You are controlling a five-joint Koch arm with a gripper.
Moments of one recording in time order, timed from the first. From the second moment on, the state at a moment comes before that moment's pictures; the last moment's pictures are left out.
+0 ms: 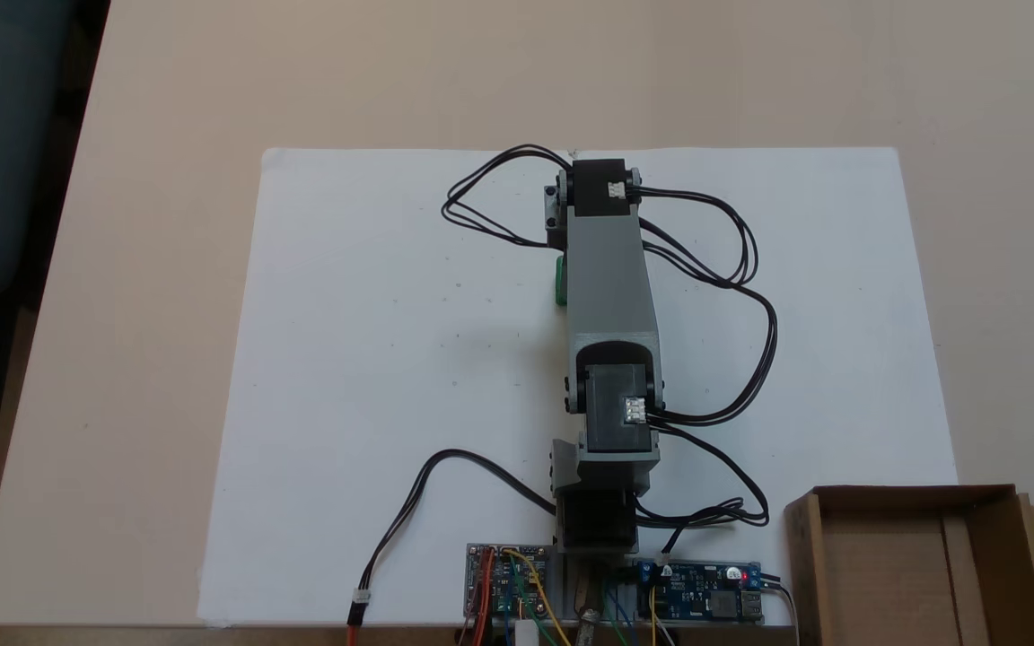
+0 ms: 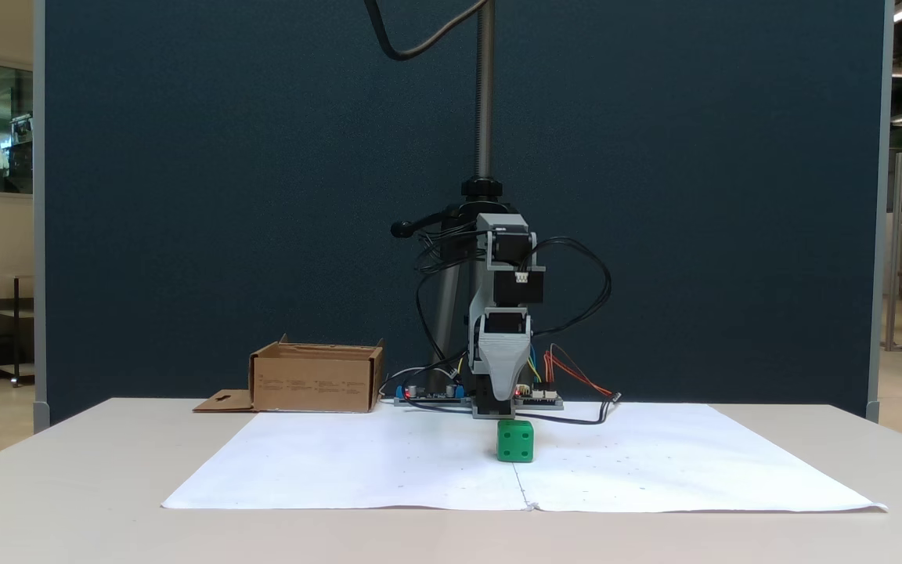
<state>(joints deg) -1.9 91.5 102.5 48.9 9.1</state>
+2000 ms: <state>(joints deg) -3.7 78.7 109.7 33.1 9.6</state>
